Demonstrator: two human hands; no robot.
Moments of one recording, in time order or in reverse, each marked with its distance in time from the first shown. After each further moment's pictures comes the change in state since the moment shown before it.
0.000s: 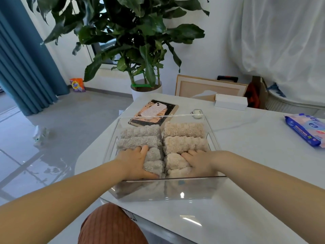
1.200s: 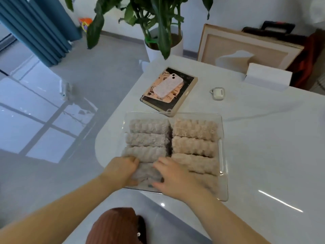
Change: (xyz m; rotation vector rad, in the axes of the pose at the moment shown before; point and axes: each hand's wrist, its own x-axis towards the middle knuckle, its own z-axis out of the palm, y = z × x) left_hand -0.035 -0.021 -0.050 0.046 -0.320 0.071; right_hand 0.002 -0.063 -0.027 0.592 0.262 -0.401
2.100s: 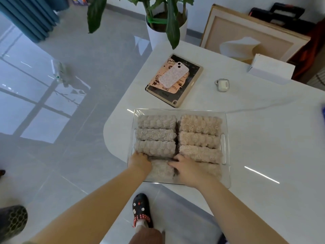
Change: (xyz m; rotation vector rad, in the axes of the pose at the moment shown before) left_hand 0.014 0.009 0.009 0.134 -0.383 -0.020; right_hand 0.001 0.000 0.002 -0.123 -0.333 0.297
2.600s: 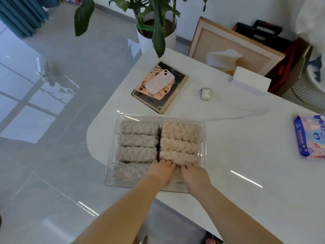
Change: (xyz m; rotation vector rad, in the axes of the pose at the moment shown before) left_hand 0.010 0.096 -0.066 -0.363 0.281 0.234; right_hand -0.052 0.047 -0.029 -0.349 0.011 0.235
